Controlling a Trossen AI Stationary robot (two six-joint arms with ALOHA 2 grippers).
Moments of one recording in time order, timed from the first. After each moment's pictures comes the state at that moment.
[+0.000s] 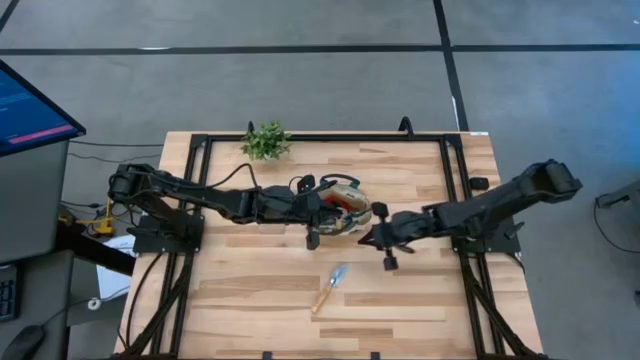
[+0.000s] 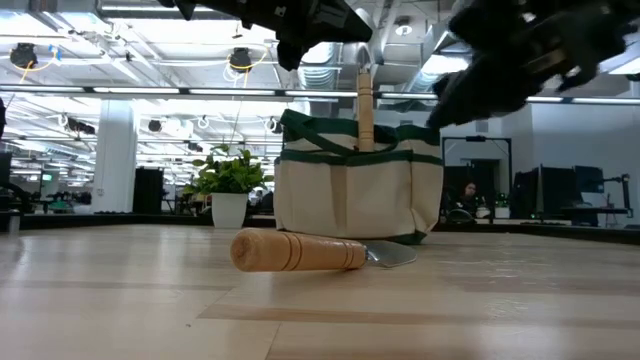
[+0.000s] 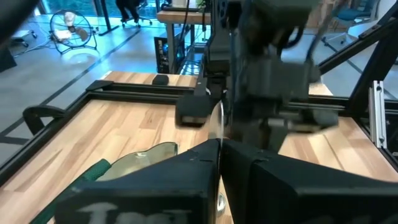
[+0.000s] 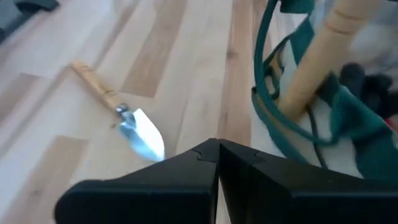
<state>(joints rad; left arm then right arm) -0.08 1.55 0.99 0.33 -0.21 -0.06 0.24 1.26 0.56 0.11 0.13 -0.05</state>
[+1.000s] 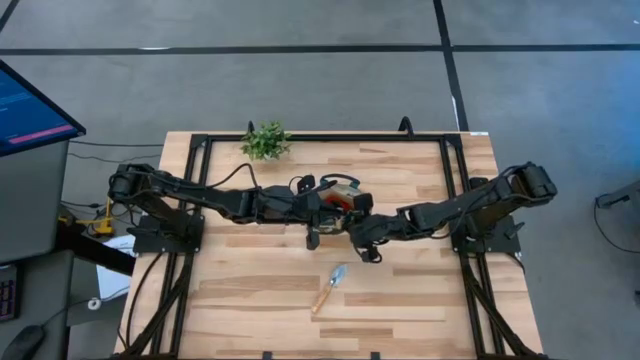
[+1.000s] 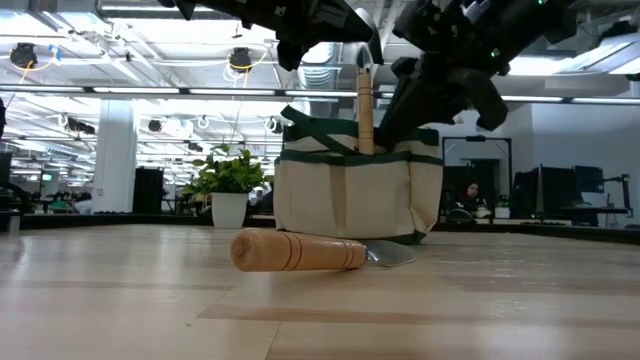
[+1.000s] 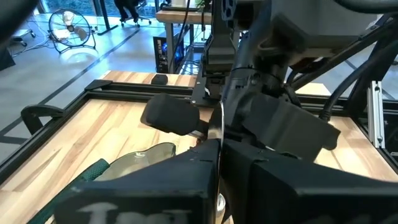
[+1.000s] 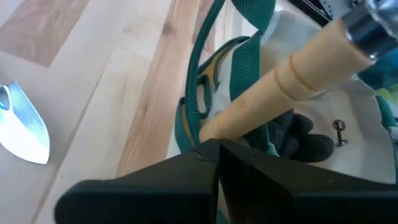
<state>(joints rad) -0.08 1.55 0.99 0.33 -0.21 -0.06 0.21 1.50 0.82 -0.05 0.40 -0.32</state>
